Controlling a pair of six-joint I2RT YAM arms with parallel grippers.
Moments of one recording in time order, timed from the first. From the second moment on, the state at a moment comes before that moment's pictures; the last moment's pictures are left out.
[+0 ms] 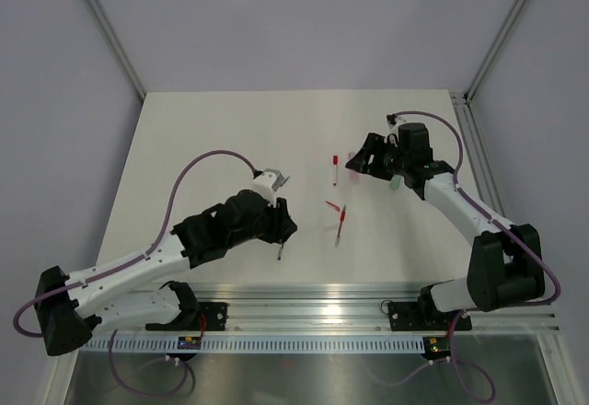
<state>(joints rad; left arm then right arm) -0.95 1.00 0.82 -0.37 -0.08 -0.59 0.24 1.45 1.02 -0.21 -0.37 0.50</state>
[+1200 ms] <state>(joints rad) -1.12 1.53 0.74 -0.28 -0.46 -0.62 0.26 1.29 0.82 -0.02 -0.41 0.57</state>
